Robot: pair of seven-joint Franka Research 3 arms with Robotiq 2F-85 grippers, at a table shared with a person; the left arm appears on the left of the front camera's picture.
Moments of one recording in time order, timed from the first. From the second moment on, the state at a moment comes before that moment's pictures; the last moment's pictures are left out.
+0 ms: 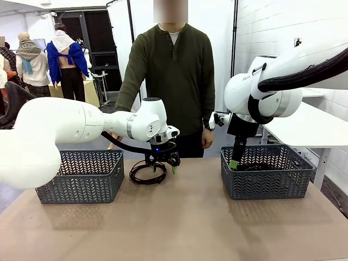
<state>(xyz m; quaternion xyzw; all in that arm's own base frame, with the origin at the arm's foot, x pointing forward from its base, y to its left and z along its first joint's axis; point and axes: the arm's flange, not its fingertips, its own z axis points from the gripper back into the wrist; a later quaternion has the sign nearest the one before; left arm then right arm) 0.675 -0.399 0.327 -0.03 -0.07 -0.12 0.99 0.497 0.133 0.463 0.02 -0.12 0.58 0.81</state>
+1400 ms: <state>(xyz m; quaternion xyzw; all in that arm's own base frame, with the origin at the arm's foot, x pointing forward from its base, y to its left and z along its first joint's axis) 0.689 -0.407 0.310 -0.03 -0.06 -0.12 0.99 0.497 0.133 0.463 0.02 -0.12 0.58 0.81</state>
